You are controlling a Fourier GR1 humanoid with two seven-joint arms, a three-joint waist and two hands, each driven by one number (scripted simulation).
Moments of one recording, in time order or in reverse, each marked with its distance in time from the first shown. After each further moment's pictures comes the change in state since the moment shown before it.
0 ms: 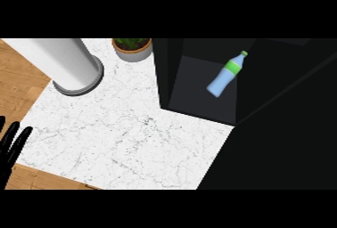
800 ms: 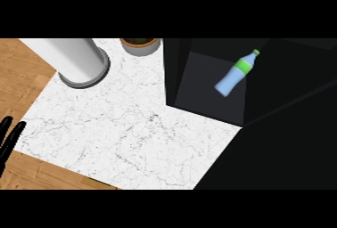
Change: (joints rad) left arm -0.028 0.018 0.030 0.009 0.021 -0.038 0.001; right arm 0.004 0.040 -0.005 0.033 -0.066 0.002 0.001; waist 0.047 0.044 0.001
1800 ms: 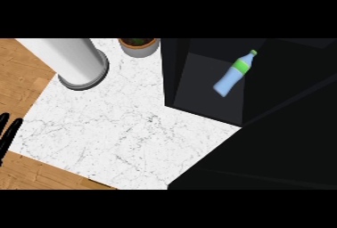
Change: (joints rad) left arm -0.020 0.011 0.017 0.032 0.021 -0.021 0.015; right arm -0.273 0.119 -0.053 0.134 -0.043 -0.051 0.206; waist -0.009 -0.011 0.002
